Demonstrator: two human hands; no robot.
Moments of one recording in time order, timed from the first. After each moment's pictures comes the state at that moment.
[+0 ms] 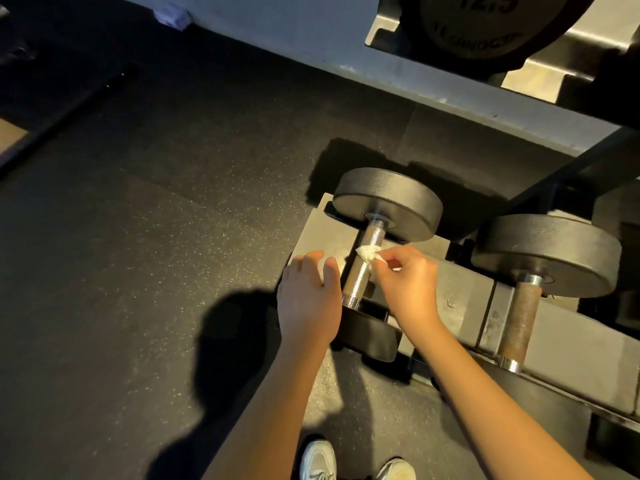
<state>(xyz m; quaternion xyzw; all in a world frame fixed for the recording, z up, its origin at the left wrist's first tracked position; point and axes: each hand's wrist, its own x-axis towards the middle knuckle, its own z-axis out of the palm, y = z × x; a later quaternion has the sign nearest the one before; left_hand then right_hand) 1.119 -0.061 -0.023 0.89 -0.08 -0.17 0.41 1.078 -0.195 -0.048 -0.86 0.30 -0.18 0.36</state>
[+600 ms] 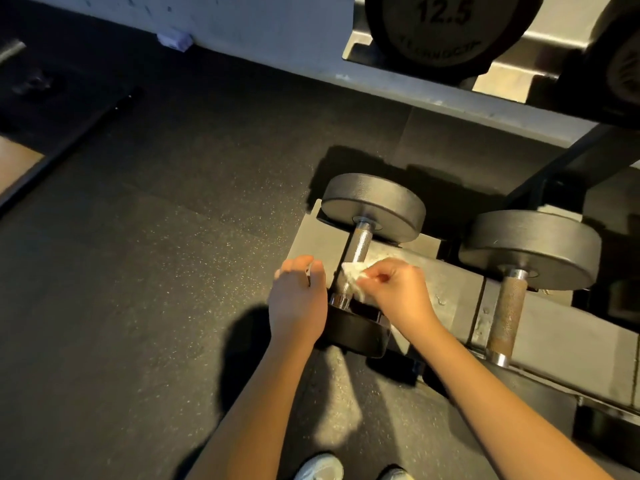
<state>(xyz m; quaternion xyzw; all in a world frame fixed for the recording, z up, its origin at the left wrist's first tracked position) 1.117 -0.064 -0.016 0.89 -0.06 -0.15 0.42 1.061 -0.199 -0.030 -0.82 0.30 -0.07 0.47</state>
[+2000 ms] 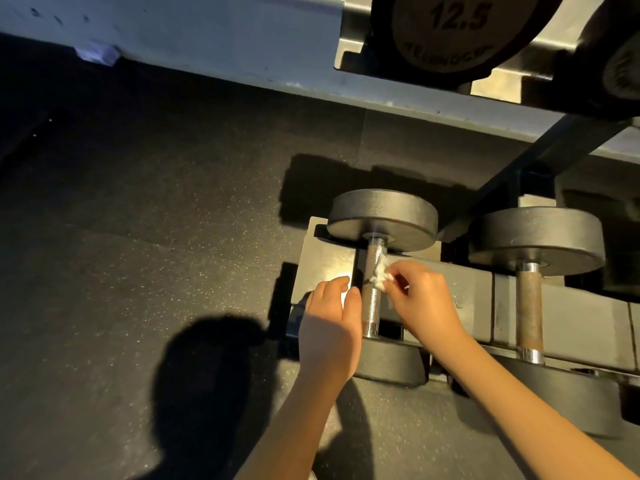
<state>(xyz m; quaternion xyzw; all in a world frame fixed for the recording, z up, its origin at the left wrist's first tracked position) 1.142 -0.052 -0.028 0.83 -0.20 -0.24 0.46 1.081 -0.187 -0.036 -0.91 0.31 -0.13 0.26</state>
